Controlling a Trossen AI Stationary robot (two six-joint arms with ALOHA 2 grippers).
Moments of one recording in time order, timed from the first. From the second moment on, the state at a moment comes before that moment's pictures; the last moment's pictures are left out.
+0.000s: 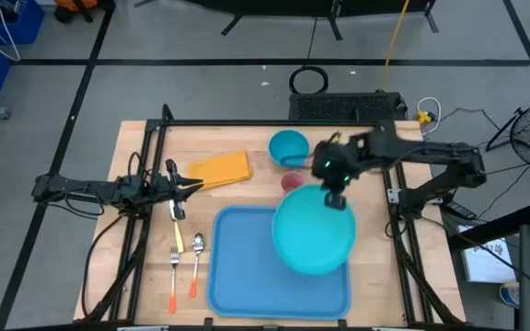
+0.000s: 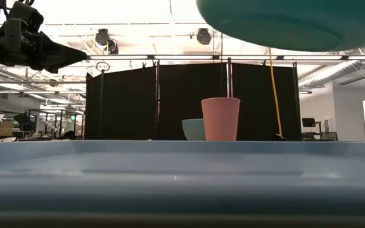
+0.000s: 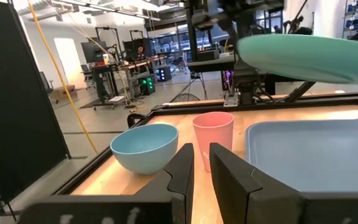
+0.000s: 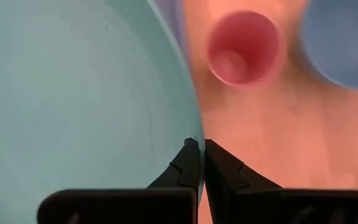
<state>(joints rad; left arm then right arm) -0.10 0.19 0.01 0.24 -0.33 0.15 -0.04 1.45 1.49 -1.25 -0.06 0.15</state>
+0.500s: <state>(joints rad) -0.10 0.19 0.01 0.24 -0.32 0.15 0.12 1.77 1.49 -1.20 -0.05 0.11</state>
